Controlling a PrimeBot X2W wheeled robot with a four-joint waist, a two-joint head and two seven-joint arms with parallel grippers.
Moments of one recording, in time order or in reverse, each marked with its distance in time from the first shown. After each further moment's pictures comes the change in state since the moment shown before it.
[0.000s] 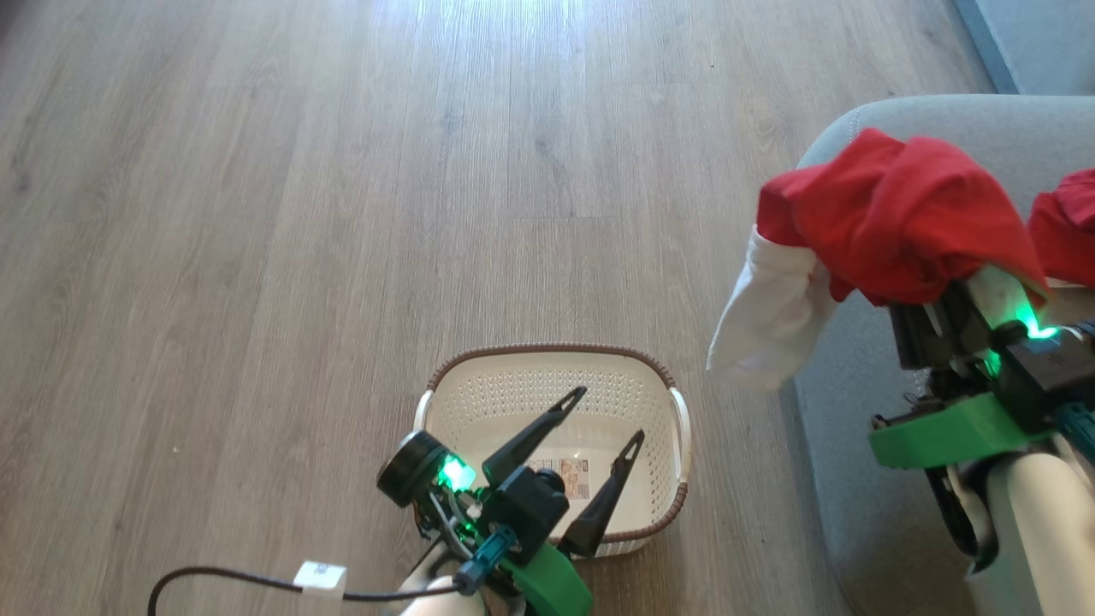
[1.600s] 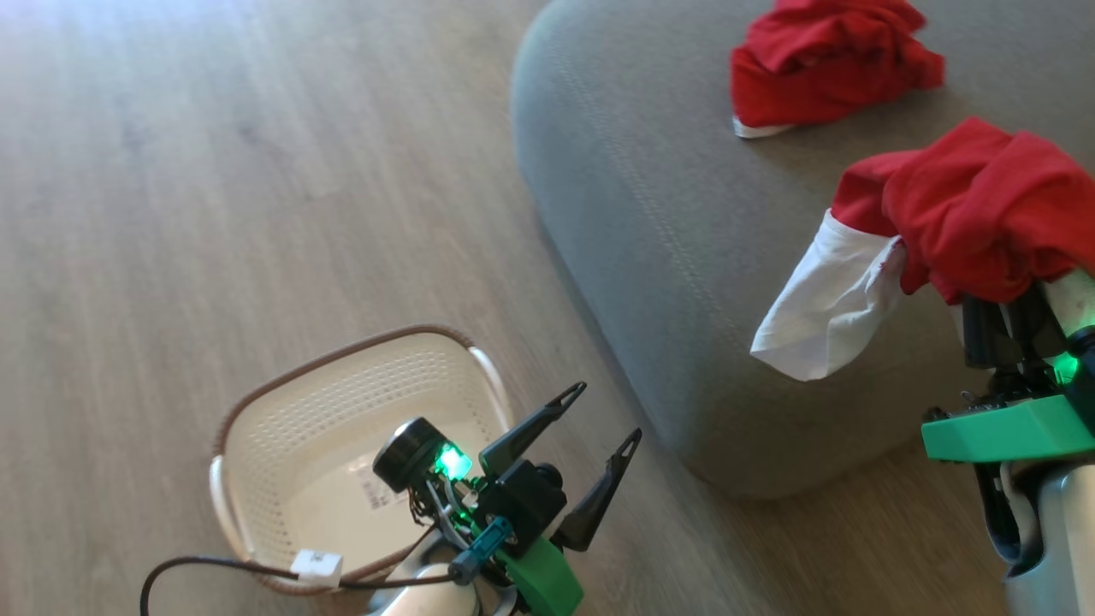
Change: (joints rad) left arm -0.006 0.003 0.030 0.012 0.042 -0.064 0.000; right arm 0.042 0.035 -0.146 -0.032 -0.012 0.000 0.000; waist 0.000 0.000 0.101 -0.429
